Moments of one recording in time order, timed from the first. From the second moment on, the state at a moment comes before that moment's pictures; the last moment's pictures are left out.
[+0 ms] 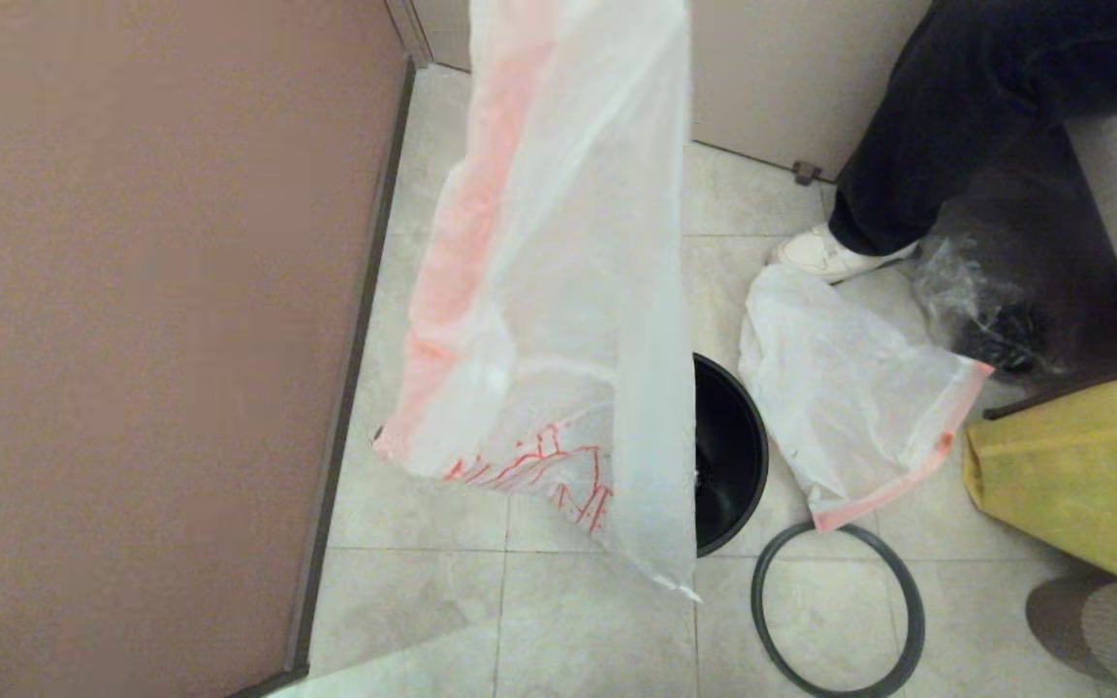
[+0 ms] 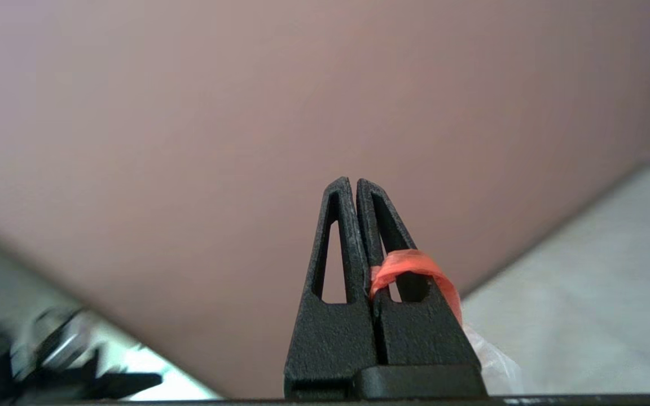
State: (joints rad) left arm 0.00 0.00 0.00 0.00 0.01 -0.02; right arm 1.09 1.65 -1.99 0.00 0.14 -0.21
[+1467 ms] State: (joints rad) left arm 0.00 0.00 0.00 0.00 0.01 -0.02; right arm 0.70 1.11 -1.86 0.92 -0.62 0.03
